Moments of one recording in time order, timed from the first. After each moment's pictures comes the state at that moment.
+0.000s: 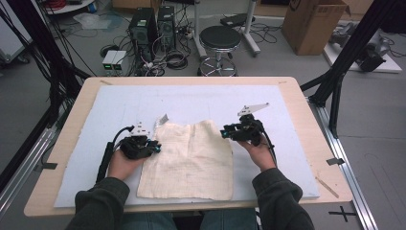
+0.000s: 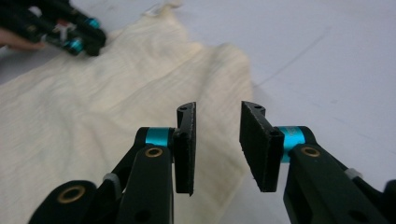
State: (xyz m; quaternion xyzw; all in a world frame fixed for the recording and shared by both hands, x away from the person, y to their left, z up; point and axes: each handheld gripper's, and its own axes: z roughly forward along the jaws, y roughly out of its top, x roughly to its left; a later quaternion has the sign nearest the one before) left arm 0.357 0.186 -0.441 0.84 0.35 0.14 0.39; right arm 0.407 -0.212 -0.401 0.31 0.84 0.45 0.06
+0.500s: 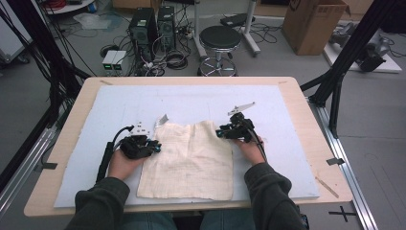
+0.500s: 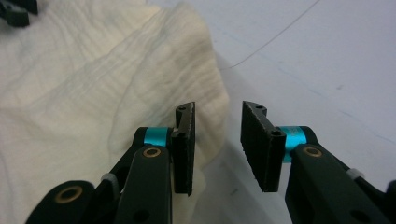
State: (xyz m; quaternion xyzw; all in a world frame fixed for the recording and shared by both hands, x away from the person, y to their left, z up) left arm 0.358 0.187 -0.442 0.84 0.35 0.14 0.39; right arm 0.437 -0.187 -0.436 0.33 0.86 0.39 0.06
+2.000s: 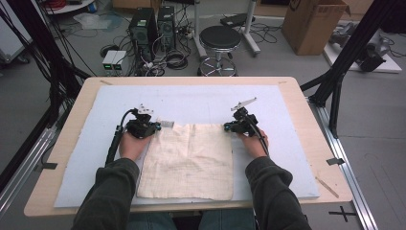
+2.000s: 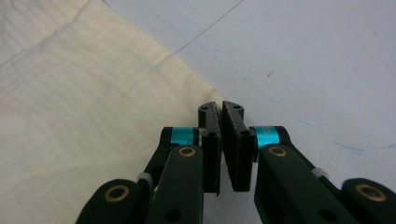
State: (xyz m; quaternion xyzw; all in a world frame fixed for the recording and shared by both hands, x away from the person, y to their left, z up) left arm 0.421 0.177 -0.439 0.80 0.43 0.21 0.36; right arm 0.457 -0.202 -0.435 0.35 0.86 0.35 0.10
